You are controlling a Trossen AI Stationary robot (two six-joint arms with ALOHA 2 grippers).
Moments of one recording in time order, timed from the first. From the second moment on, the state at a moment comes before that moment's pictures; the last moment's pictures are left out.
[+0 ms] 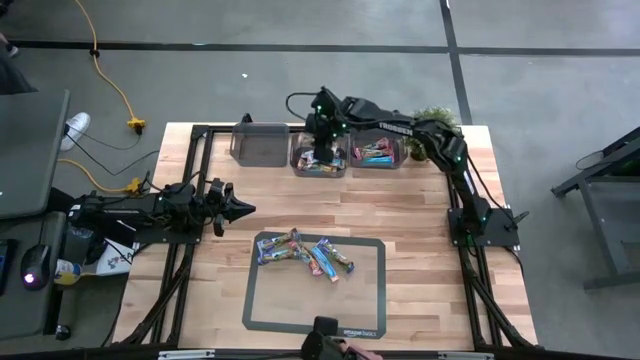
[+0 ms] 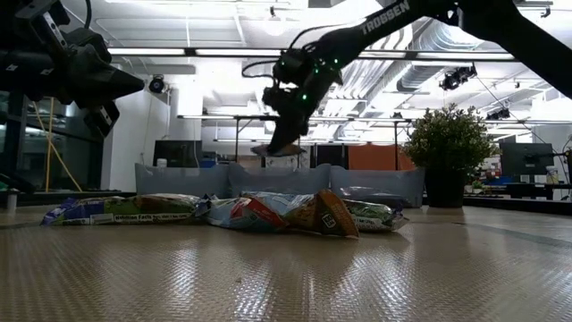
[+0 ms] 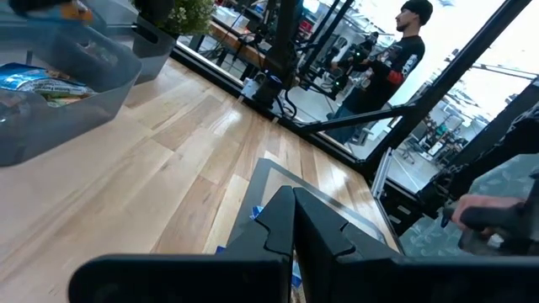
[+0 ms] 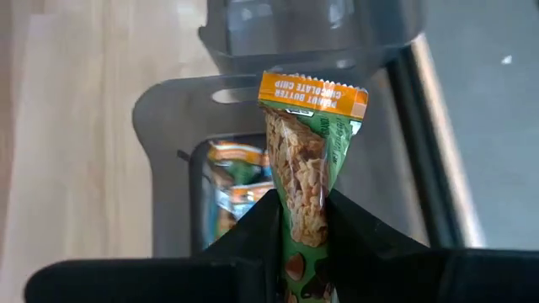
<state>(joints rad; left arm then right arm) 0.01 0.06 0.02 -0.01 0.01 -0.55 -0.52 2.20 1.92 -0.67 -0.23 -0.33</state>
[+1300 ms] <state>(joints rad) 0.01 0.06 0.02 -0.01 0.01 -0.55 -0.52 2.20 1.75 -0.64 -0.35 -0.13</state>
